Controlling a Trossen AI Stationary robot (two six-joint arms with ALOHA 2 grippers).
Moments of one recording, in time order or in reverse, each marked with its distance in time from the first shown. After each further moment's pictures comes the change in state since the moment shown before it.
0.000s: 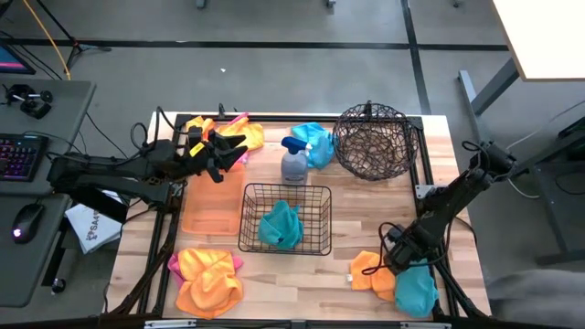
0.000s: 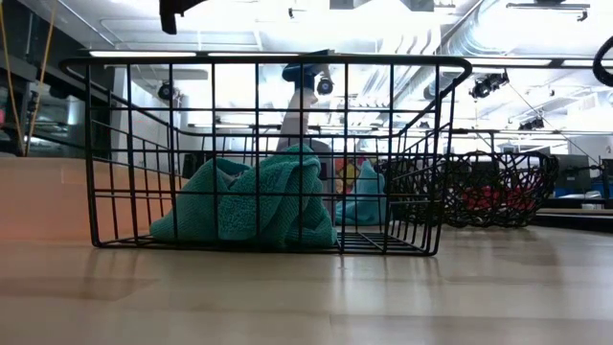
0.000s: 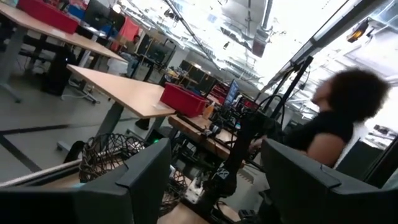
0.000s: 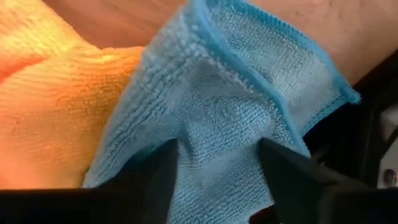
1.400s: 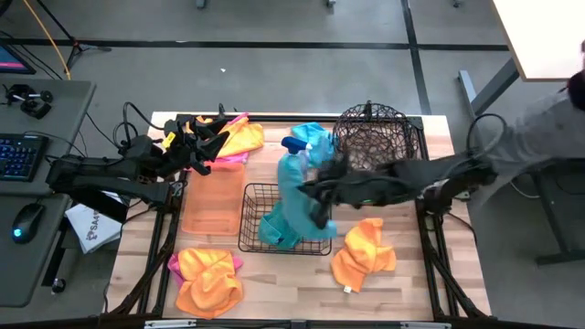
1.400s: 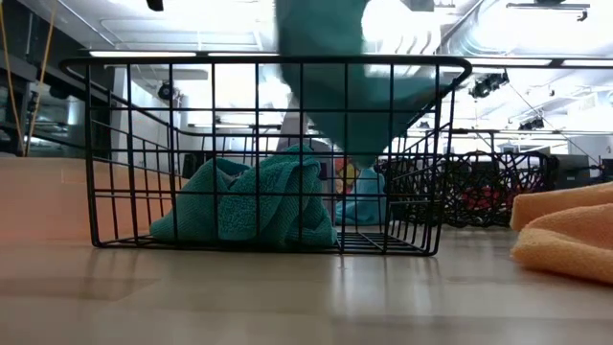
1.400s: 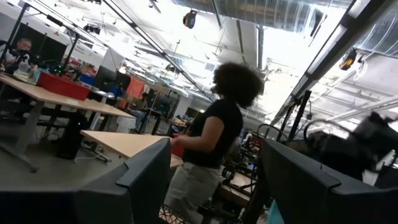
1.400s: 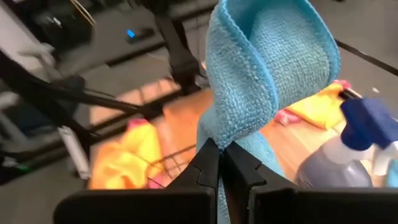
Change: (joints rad) left arm 0.000 -0.089 0.000 0.129 -0.070 0.220; right arm -0.494 0.236 1.101 0.120 0.840 -1.285
